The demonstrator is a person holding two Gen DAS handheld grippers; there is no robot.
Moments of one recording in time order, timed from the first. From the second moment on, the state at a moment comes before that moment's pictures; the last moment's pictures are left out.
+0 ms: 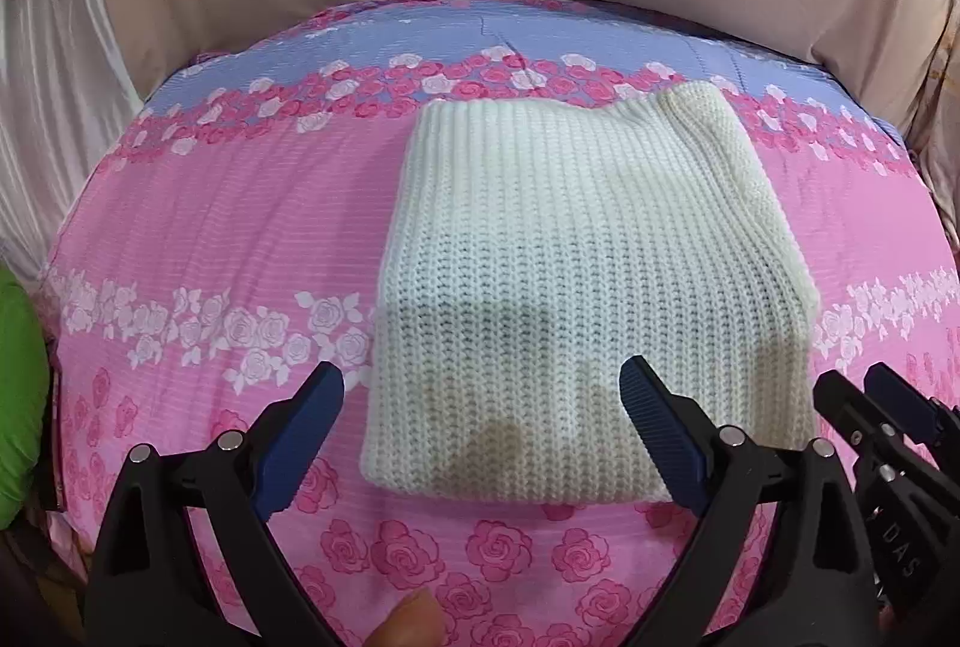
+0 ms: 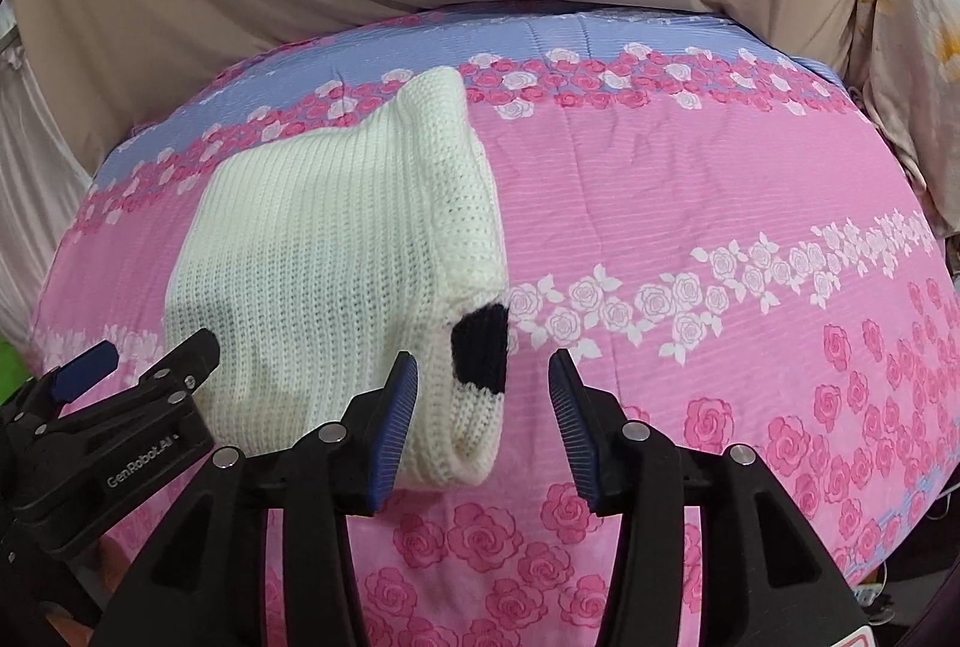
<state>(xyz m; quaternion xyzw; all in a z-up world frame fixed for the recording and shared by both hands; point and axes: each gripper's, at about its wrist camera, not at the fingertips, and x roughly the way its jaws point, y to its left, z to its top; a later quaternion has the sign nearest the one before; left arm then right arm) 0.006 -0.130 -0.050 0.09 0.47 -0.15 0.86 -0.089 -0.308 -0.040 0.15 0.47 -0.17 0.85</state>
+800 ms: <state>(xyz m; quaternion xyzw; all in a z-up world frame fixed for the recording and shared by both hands) -0.001 -0.138 -0.053 0.12 0.47 -0.16 0.86 -0.089 -0.295 -0.043 0.14 0.47 -0.17 0.86</state>
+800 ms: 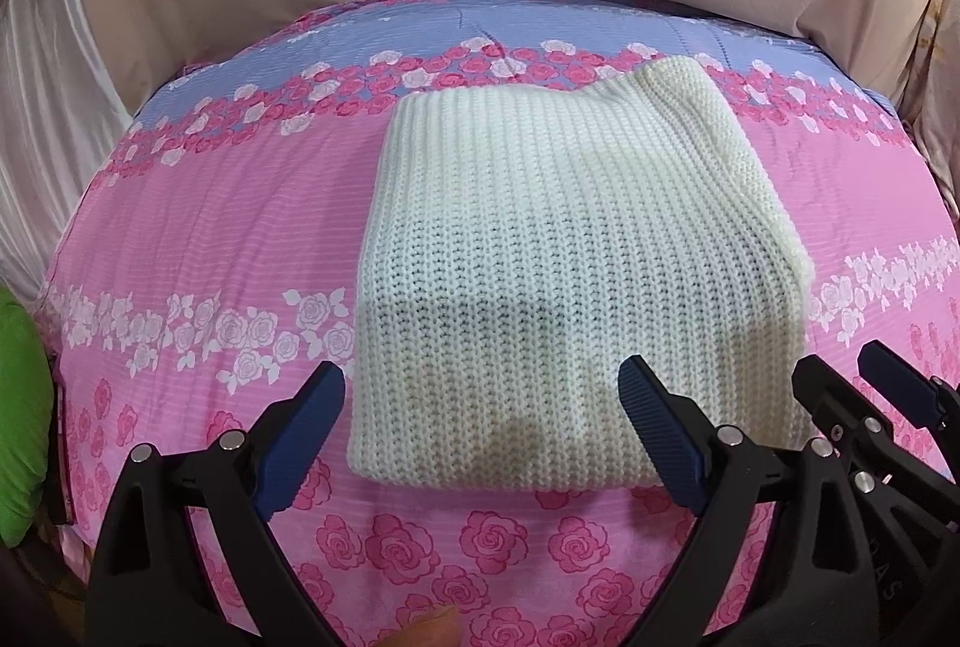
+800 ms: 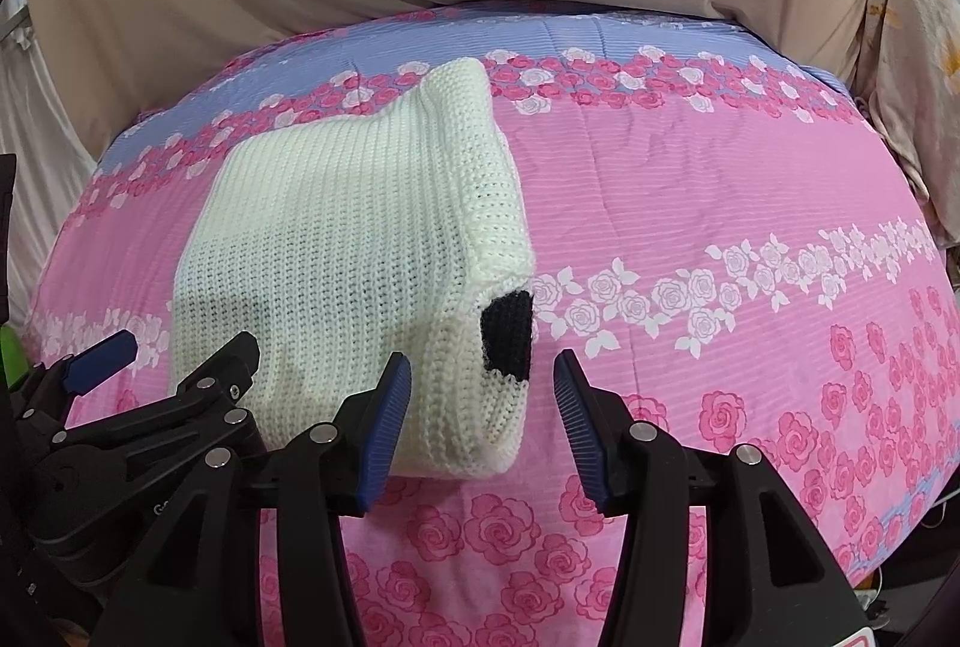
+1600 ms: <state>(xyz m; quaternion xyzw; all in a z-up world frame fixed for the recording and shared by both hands) 0.001 -0.124 -0.072 0.10 0.51 -0.13 0.84 -0.083 -0.287 -0.059 0.11 0.51 -0.16 0.84</state>
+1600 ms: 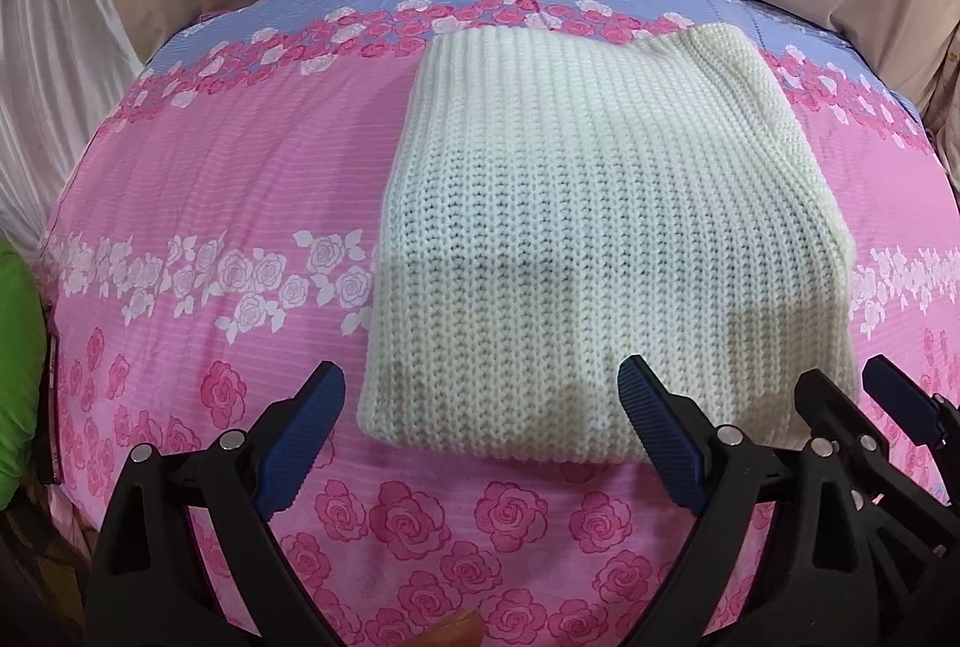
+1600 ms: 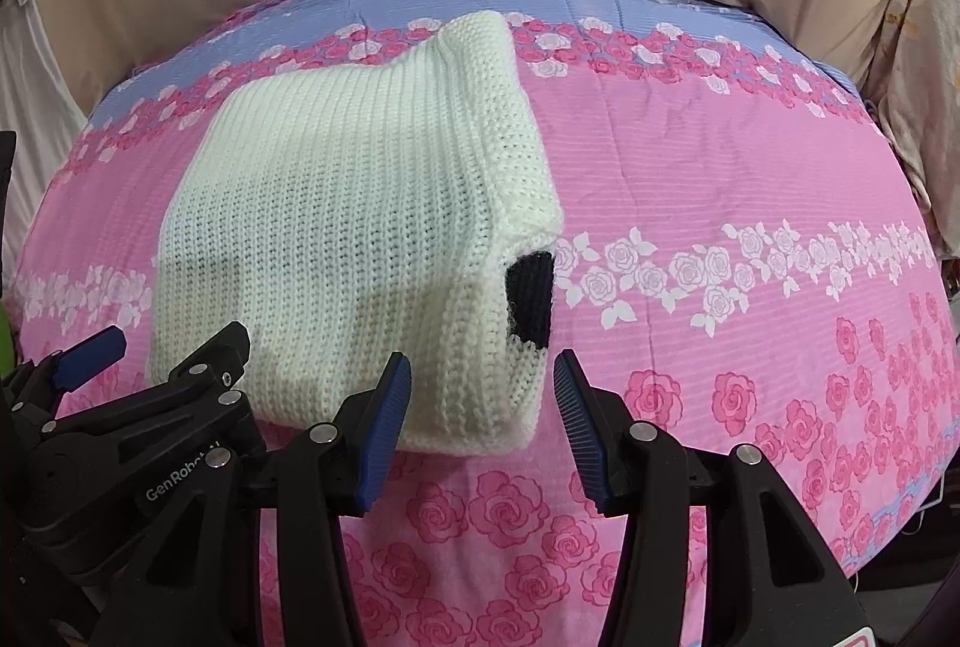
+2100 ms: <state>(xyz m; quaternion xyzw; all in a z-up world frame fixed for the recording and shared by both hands) 0.000 -0.125 -0.069 0.12 0.52 -0.11 0.84 -0.083 -0.287 -0.055 0.12 0.51 -0.16 0.84</state>
